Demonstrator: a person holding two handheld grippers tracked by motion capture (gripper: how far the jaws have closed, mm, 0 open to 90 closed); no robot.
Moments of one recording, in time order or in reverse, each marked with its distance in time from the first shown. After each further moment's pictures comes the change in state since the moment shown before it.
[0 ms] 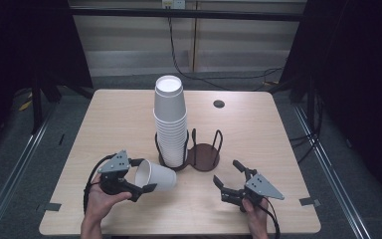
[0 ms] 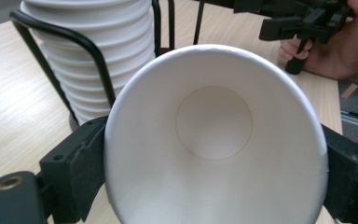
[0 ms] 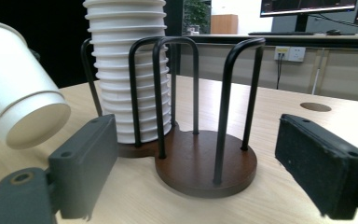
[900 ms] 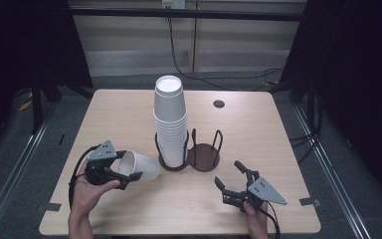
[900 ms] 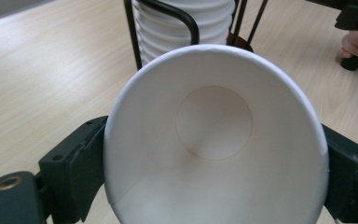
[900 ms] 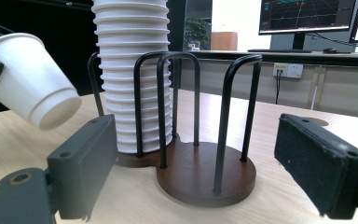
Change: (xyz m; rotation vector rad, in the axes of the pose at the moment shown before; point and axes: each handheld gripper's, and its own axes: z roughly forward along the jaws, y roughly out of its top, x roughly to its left) left arm 0.028 0.003 -0.029 0.068 0.150 -0.084; right arm 0.001 -0.003 -0.007 -0.071 0.008 -0.016
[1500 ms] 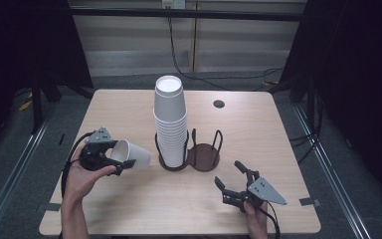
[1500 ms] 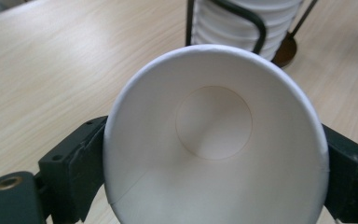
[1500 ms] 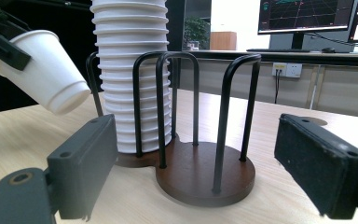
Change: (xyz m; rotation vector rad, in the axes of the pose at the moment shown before) left arm 0.031 0.021 -0.001 0.127 0.080 -0.051; right arm 0.000 0.000 0.000 0.002 -0.005 0.002
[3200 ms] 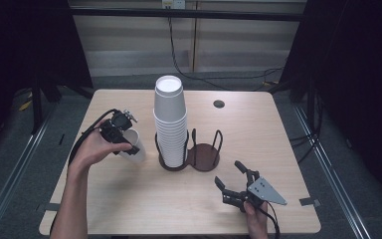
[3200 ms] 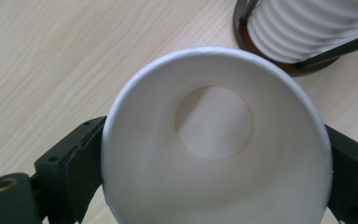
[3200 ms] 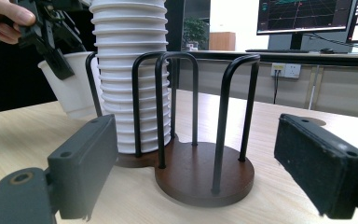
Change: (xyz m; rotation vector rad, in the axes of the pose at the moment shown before) left arm 0.026 0.066 0.050 0.495 0.079 0.075; right arm 0.000 0.000 0.000 -0.002 -0.008 -0.002
